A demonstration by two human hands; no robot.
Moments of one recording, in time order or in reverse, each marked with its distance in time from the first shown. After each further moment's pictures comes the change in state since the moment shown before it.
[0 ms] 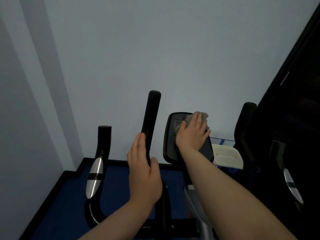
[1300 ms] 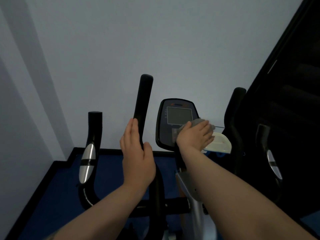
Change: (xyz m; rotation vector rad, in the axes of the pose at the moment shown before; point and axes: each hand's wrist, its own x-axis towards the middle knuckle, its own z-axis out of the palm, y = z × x) left_hand 0.000 0.000 -0.001 0.013 -0.023 -0.008; right_hand -0.037 0.031 -0.016 0.045 -0.036 0.348
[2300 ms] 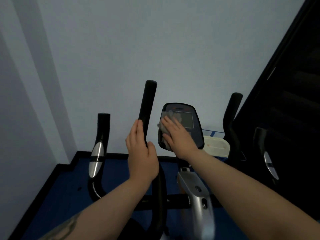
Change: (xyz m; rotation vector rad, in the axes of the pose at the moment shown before) left_hand 0.001 0.005 -0.001 0.029 0.014 0.020; right_hand -0.003 0.009 -0.011 -0.129 -0.336 -1.115
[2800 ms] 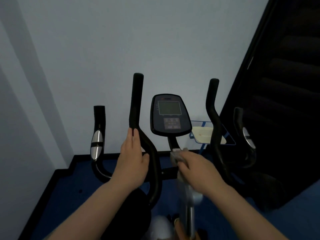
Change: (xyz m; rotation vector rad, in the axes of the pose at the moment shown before) left_hand -0.048 0.004 -0.058 0.306 -0.530 0.013; right_hand -0.173 -0.083 -0.060 0.164 -0.107 0.386
